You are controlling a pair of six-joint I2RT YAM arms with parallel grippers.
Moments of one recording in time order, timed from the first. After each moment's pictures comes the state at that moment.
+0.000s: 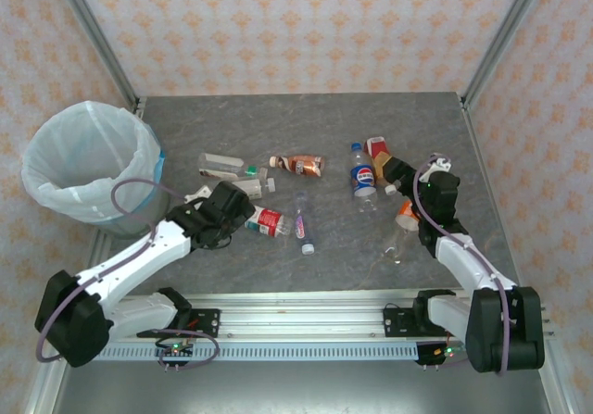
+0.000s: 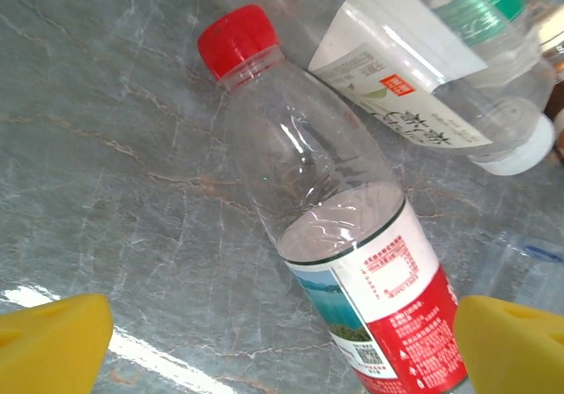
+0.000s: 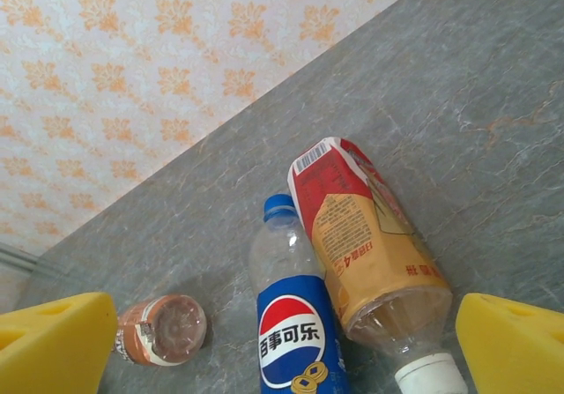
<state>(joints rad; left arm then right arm) -0.57 1.15 0.76 -0.72 -0.27 -1.31 0.03 1.07 0.43 0.33 -0.17 0.62</state>
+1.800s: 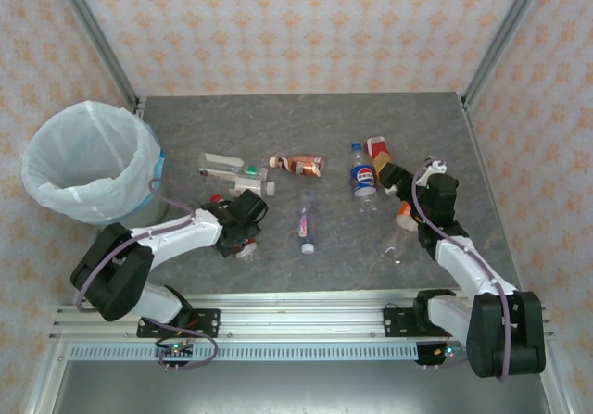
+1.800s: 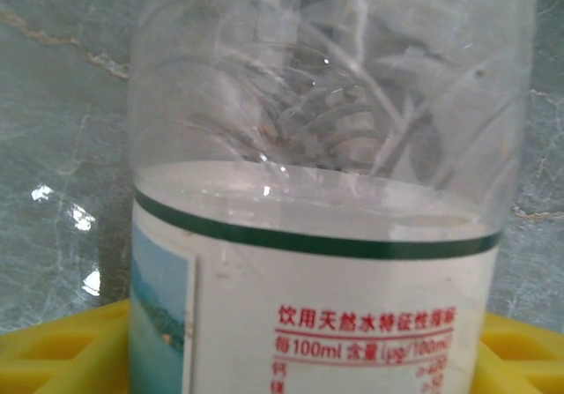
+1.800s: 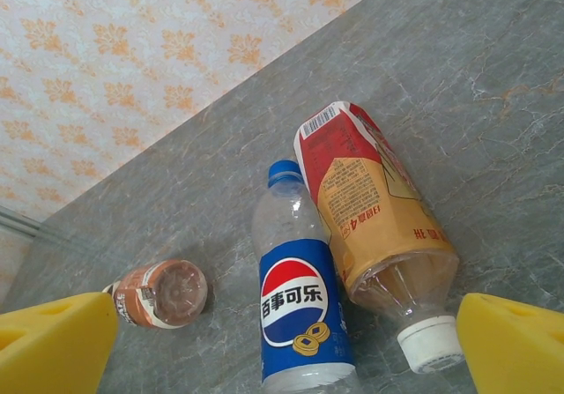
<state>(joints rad) -0.60 1.43 0.72 -0.64 -0.23 -1.34 0.04 1.05 0.42 0.27 -0.20 0.59</state>
